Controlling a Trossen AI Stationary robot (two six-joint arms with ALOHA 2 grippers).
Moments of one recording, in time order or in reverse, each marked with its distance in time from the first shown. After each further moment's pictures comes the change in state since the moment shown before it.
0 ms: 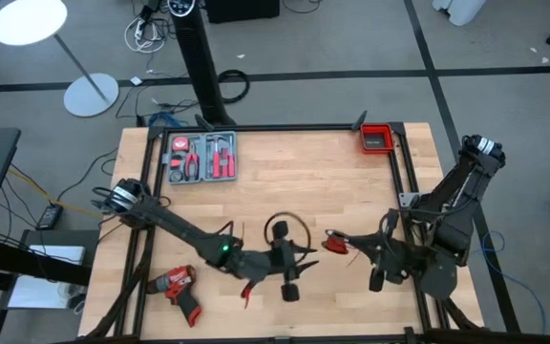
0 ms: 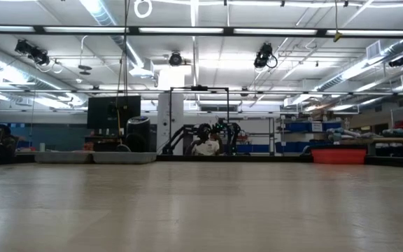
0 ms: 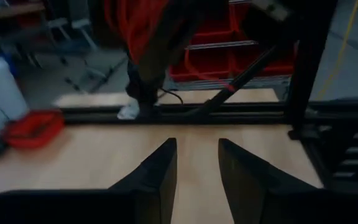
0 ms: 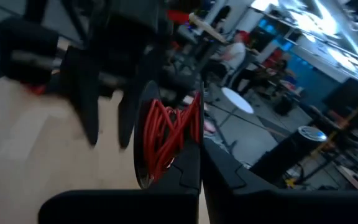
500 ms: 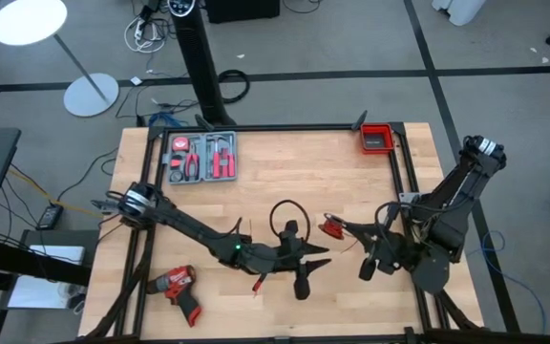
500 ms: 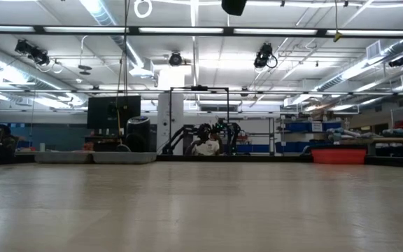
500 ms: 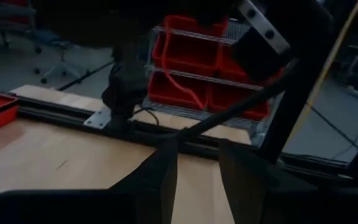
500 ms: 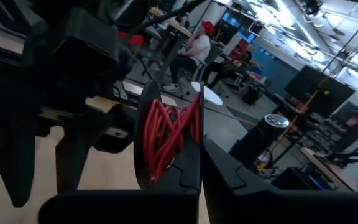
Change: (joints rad) left arm 0.065 0.103 0.000 0.253 0.110 -0.186; right arm -0.058 0.005 -0.001 0.069 0.106 -0.034
